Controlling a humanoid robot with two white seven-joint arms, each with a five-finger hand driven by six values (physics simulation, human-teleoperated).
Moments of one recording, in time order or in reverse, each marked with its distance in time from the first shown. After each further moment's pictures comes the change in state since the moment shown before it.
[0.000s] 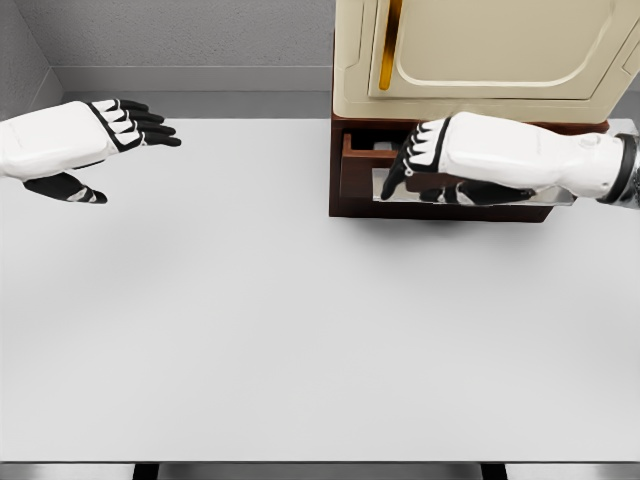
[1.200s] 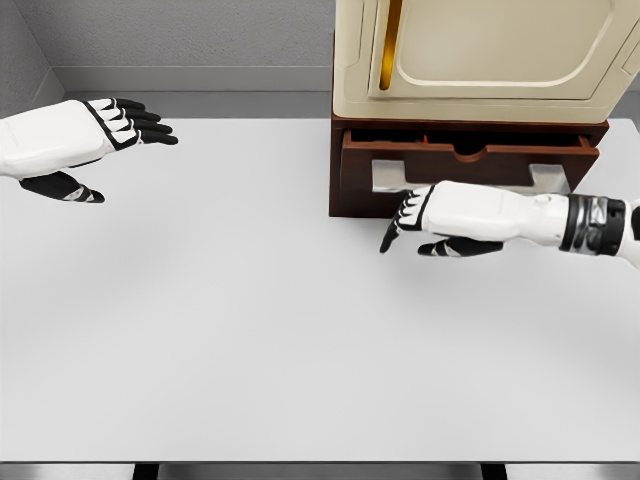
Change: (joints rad) left arm 0.000 0.007 0.000 0.003 0.012 0.000 0.000; right arm 0.129 0.078 0.041 0.135 0.145 0.000 0.004
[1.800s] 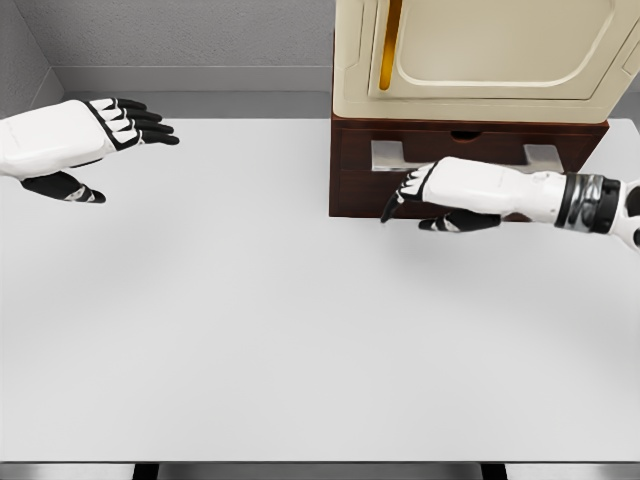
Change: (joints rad) left arm 0.000 -0.002 0.001 -0.002 0.000 0.000 0.000; right arm -0.037 0.062 -0.004 0.118 -0.042 0.002 0.012
